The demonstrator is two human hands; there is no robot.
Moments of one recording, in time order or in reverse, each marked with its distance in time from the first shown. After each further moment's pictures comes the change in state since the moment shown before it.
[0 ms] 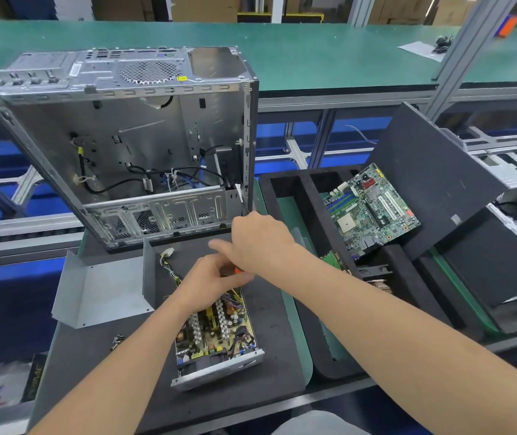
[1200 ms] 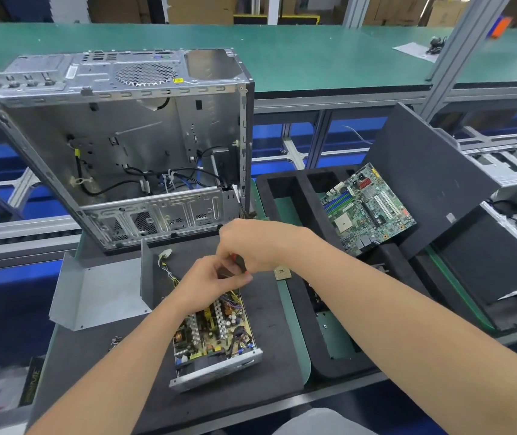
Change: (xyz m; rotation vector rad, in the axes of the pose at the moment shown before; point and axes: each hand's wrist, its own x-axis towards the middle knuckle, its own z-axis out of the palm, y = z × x) left_hand 0.002 -0.006 0.000 -0.034 0.000 -0.014; right_hand 0.001 0.015 -0.031 -0.140 -0.341 -0.589
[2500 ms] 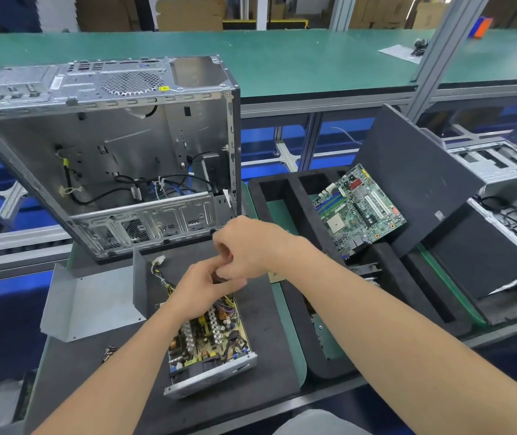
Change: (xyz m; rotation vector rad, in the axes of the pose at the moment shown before) left_hand 0.000 0.003 0.004 0.060 0.026 0.058; right_hand -0.008 0.000 0.011 0.160 0.201 0.265
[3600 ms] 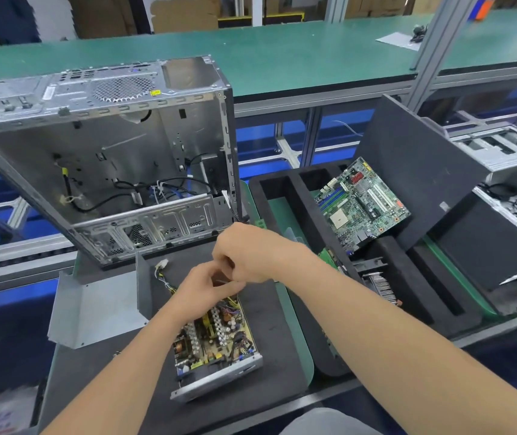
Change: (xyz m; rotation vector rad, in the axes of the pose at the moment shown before) left_hand 0.002 -0.005 -0.005 -0.053 -0.060 -0.021; right_hand -0.004 -0.006 0.002 0.061 -0.023 -0.049
